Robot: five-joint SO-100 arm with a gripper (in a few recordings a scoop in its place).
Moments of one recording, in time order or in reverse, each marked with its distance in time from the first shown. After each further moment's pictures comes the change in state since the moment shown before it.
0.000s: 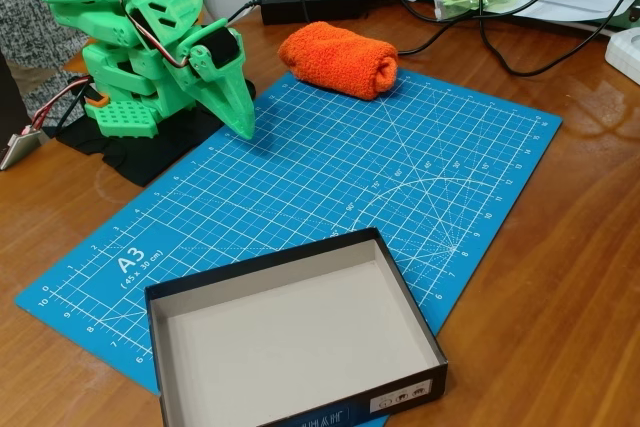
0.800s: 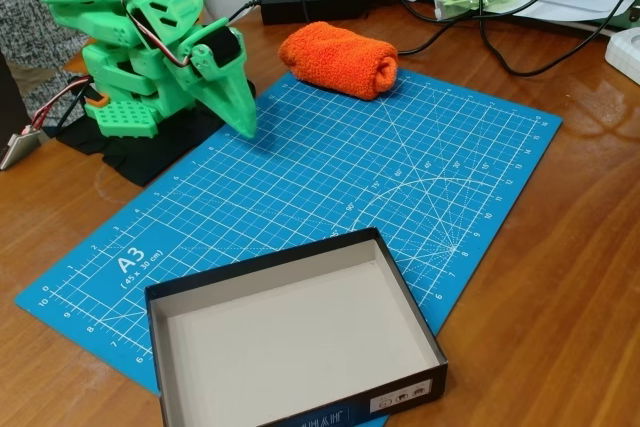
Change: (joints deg) arm -3.3 -1.0 -0.4 -1.9 -0.4
